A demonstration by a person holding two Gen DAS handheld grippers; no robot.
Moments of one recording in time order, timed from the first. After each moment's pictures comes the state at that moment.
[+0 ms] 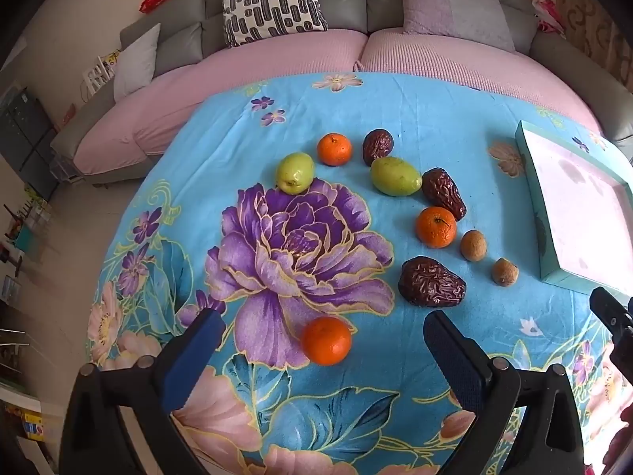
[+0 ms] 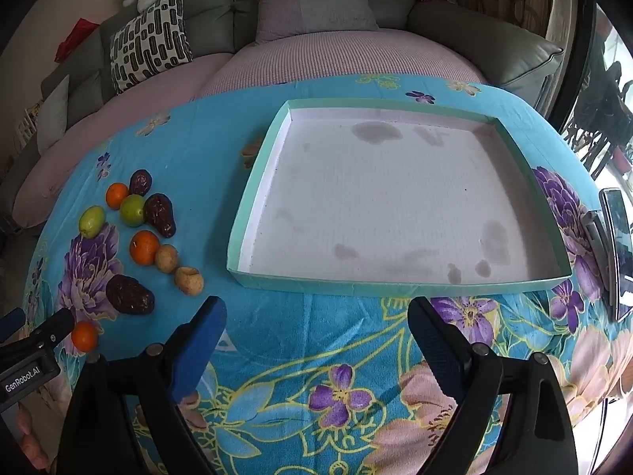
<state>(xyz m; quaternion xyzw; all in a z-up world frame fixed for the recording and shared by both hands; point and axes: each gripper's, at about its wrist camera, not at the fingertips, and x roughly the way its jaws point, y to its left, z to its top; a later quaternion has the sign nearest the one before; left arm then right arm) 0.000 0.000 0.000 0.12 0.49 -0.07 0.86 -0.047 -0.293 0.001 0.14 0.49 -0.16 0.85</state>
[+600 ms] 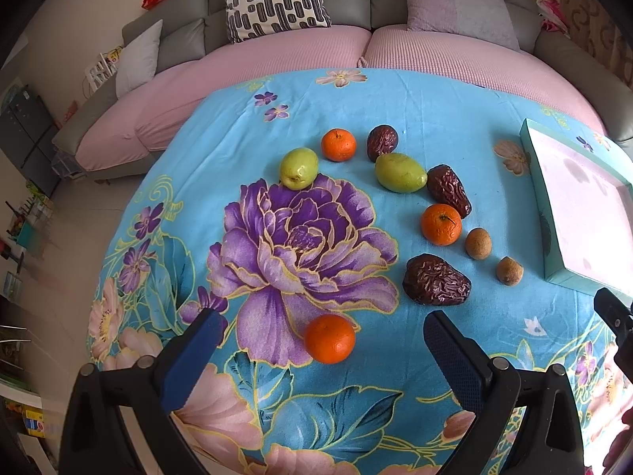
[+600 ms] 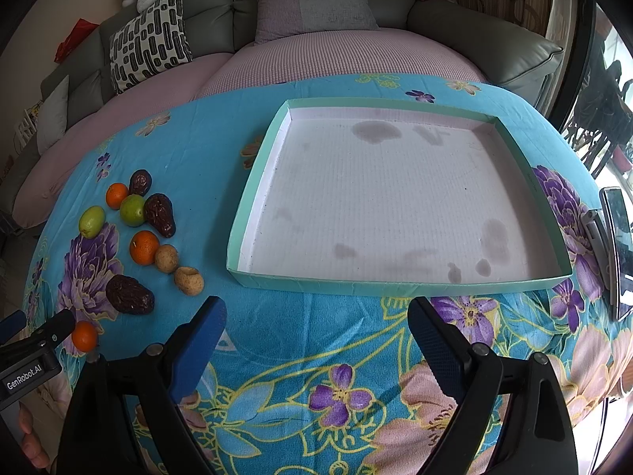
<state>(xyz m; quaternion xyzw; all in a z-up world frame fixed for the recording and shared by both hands) 0.000 0.004 -0.001 0.12 0.49 -0.07 0.86 -0.047 -0.293 0.002 0.14 0.49 -0.16 0.85</state>
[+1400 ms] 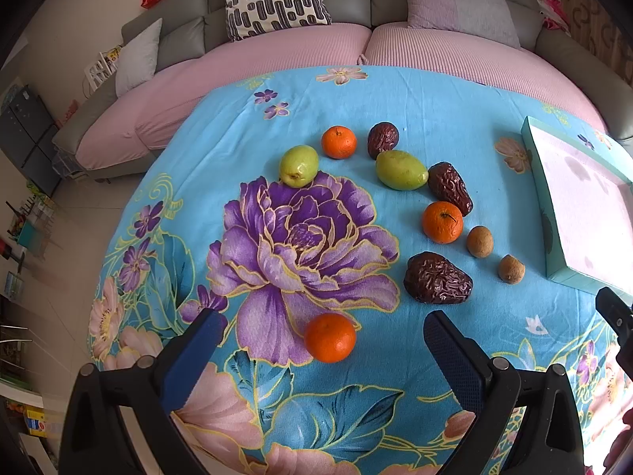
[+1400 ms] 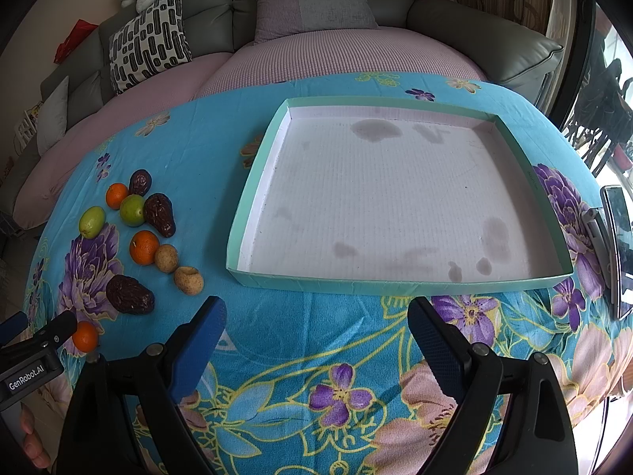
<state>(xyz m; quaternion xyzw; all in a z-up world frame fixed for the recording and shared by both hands) -0.002 0.005 -0.005 0.12 0.48 -0.06 0.87 -0.046 -0.293 0.002 0.14 0.49 -0.16 0.85</state>
